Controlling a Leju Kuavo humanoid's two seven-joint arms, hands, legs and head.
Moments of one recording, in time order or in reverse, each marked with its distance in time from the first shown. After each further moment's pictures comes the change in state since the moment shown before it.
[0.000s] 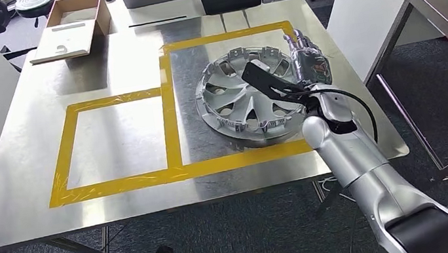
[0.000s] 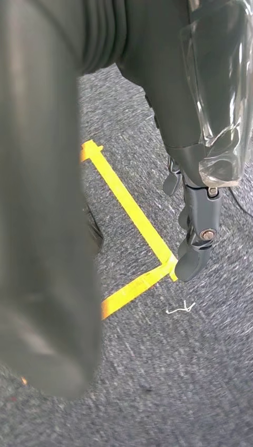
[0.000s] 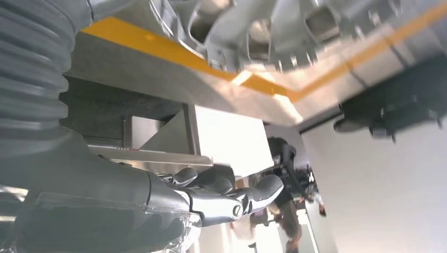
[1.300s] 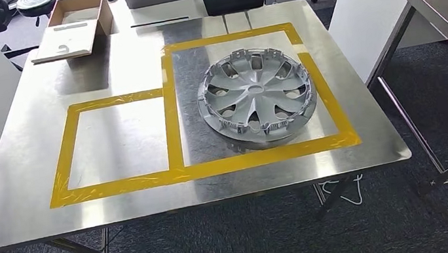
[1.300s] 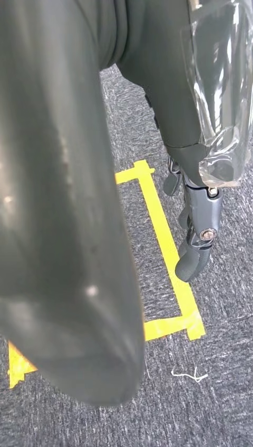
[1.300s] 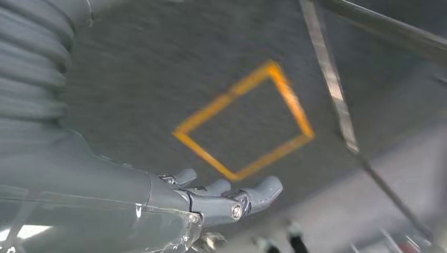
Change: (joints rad) left arm 0.119 -0.010 0.106 0.074 0.212 0.006 -0.123; right arm 0.832 -0.248 -1.246 -0.104 -0.418 -0.091 -0.233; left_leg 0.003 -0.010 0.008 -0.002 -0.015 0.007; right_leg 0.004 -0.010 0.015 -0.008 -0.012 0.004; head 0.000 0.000
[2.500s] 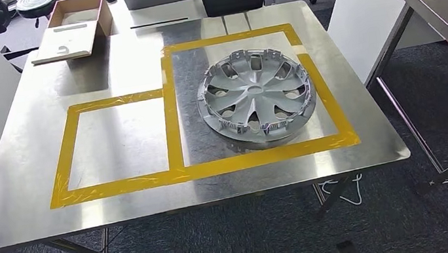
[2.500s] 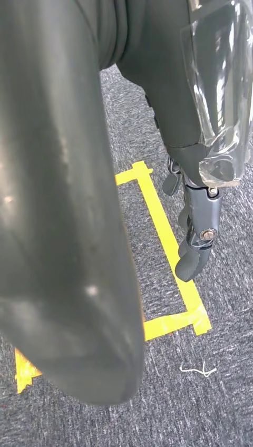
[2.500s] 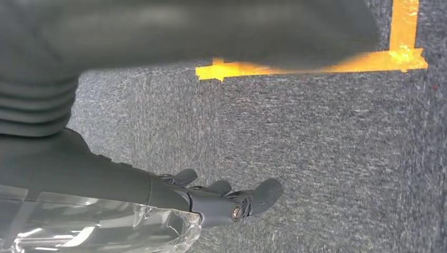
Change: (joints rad) left arm -0.043 0.008 -0.081 -0.022 0.027 0.006 0.083; right arm -0.090 0.398 0.241 0.453 0.341 0.245 0.129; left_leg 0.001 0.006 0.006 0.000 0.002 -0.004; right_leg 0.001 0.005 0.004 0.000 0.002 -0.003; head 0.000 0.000
